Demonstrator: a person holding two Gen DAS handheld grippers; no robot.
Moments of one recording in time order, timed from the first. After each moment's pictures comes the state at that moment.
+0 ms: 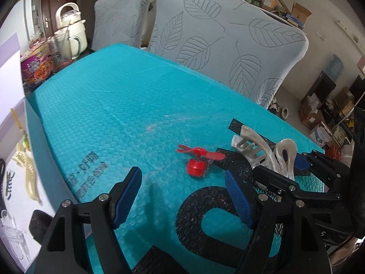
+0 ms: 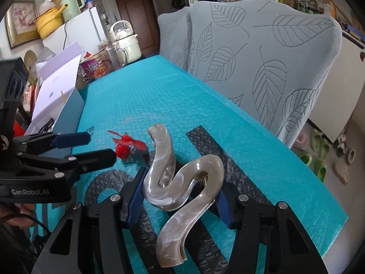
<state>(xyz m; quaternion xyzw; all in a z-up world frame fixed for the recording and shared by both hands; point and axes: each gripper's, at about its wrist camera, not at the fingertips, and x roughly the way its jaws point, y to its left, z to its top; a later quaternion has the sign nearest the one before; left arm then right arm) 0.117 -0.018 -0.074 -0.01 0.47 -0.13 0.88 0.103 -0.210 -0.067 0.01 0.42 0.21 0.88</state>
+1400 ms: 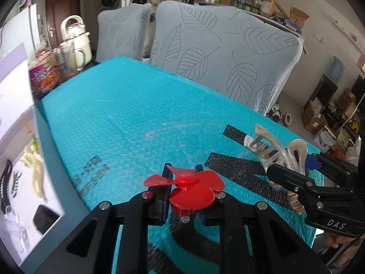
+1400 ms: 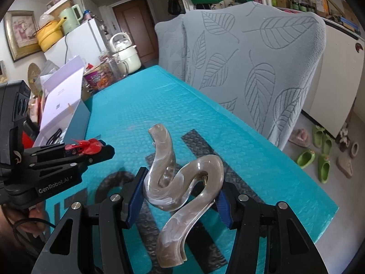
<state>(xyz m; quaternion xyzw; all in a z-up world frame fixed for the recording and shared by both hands) 0.094 -0.022 -0.060 0.00 0.43 -0.10 0.90 0.086 -0.225 -0.054 0.04 0.40 0.22 0.89</state>
